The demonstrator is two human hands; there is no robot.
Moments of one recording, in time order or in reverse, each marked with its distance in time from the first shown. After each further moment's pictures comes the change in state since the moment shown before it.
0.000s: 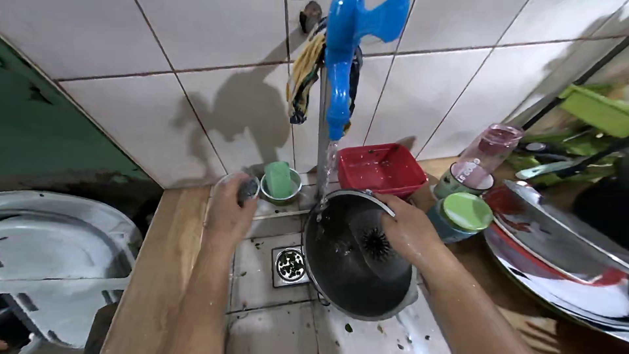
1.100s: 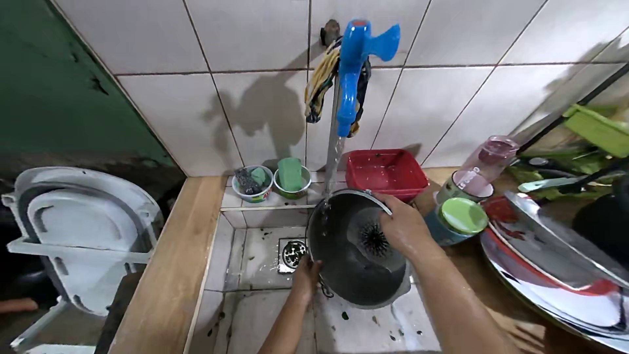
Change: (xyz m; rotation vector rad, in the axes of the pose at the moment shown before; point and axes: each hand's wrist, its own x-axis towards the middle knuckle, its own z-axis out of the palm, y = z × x) left_hand -0.138 -0.006 0.162 -0.591 -0.353 -0.552; right_hand -0.007 -0.007 0.000 -0.006 -0.008 -0.041
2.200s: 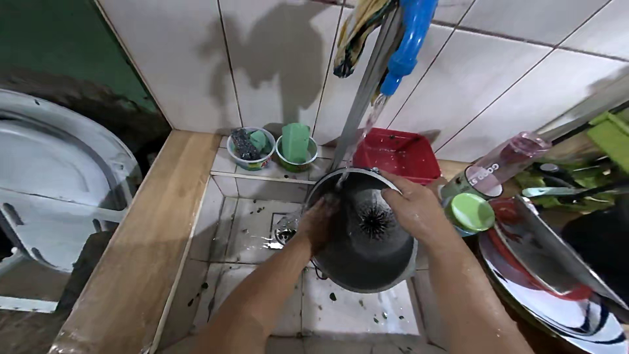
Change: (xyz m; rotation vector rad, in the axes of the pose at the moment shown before) left_hand 0.064 0.052 0.019 1.046 -0.164 0.566; right_hand 0.010 0.005 0.000 0.048 -0.028 -0.143
